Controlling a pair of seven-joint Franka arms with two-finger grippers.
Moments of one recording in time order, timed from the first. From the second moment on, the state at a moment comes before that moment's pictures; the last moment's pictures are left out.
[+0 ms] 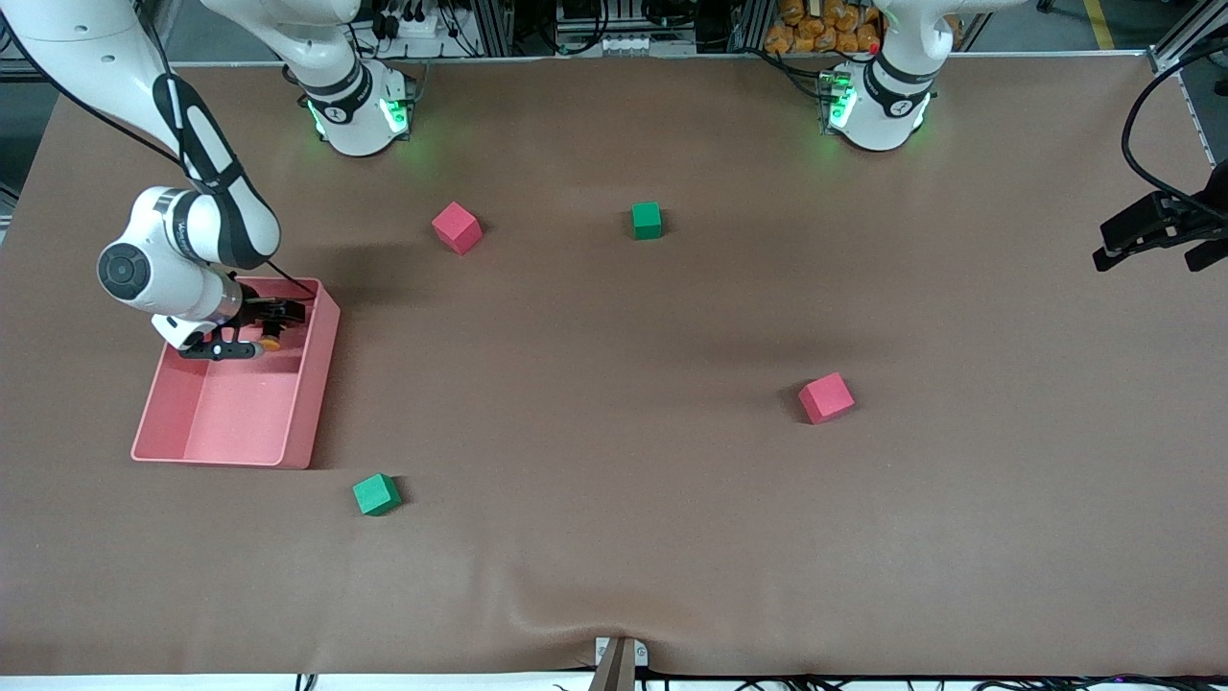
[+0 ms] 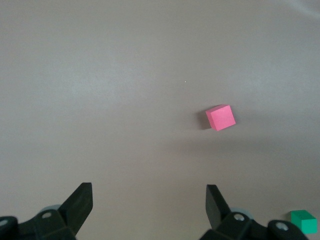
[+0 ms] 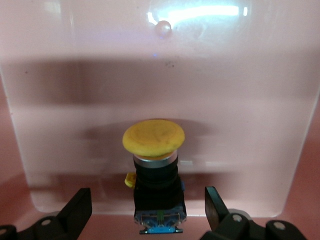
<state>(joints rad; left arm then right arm) 0.03 0.03 -0.02 -1.48 -0.01 1.56 0.01 -0.12 0.30 -0.08 -2.39 -0.04 2.49 -0.16</state>
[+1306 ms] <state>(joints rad) 0.03 0.03 -0.02 -1.48 -0.01 1.56 0.01 -0.11 0.26 -0.07 -2.31 -0.04 2.41 -0.16</state>
